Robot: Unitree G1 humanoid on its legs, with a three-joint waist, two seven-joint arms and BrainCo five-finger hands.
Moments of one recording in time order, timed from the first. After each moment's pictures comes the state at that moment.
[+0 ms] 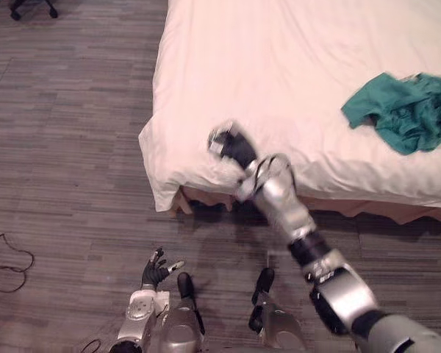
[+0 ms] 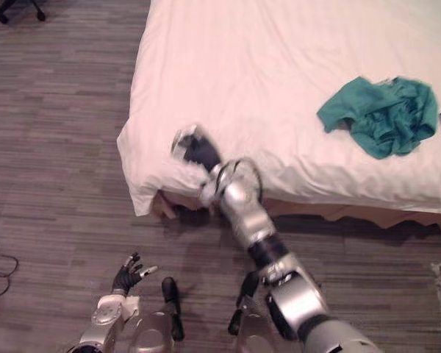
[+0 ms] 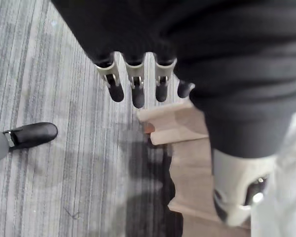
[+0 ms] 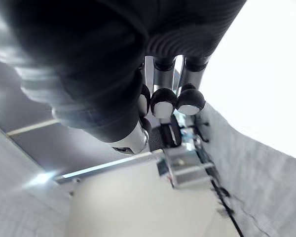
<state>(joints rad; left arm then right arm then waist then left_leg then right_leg) -0.13 0.15 -0.17 0.79 -0.22 -0.23 0.12 -0.99 -0.30 0.15 0.58 0.44 -0.15 0.12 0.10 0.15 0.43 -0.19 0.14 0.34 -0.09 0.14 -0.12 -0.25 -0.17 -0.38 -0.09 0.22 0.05</state>
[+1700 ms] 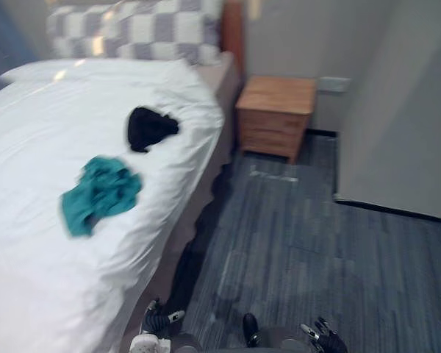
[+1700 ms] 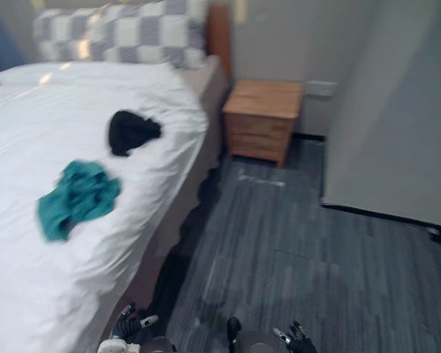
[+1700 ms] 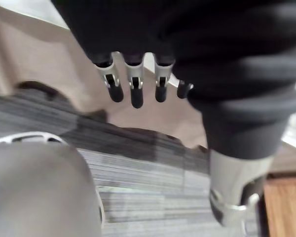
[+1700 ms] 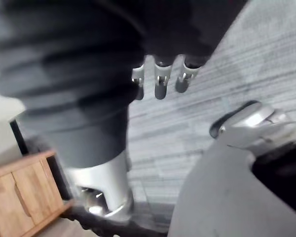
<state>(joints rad) 0.13 0.07 0.05 0.90 0.10 -0.25 0.15 0.24 -0.11 -0.15 0.86 0.34 -0.21 0.22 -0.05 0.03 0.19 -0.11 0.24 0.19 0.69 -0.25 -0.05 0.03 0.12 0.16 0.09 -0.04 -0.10</state>
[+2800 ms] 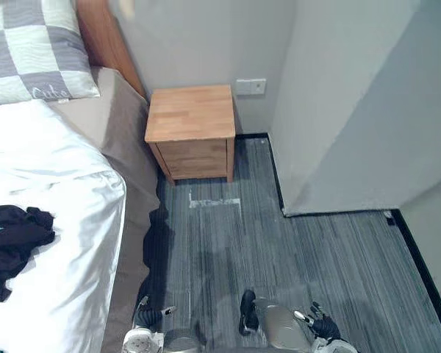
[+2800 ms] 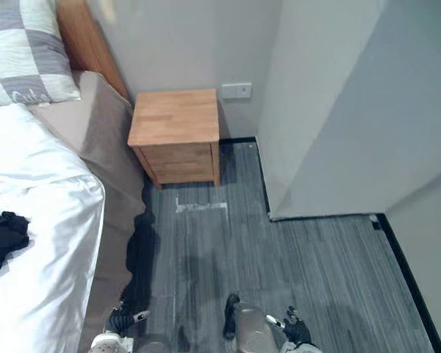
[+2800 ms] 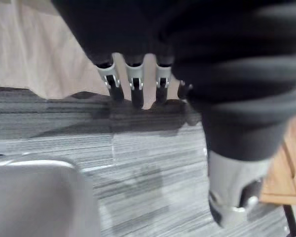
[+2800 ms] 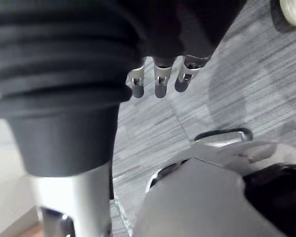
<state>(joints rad) 0.10 0.11 0.09 1.01 0.10 -0.24 0.17 0.13 -0.14 -0.15 0.98 0.33 -0.18 0.16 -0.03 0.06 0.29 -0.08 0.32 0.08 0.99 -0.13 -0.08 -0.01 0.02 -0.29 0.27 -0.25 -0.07</state>
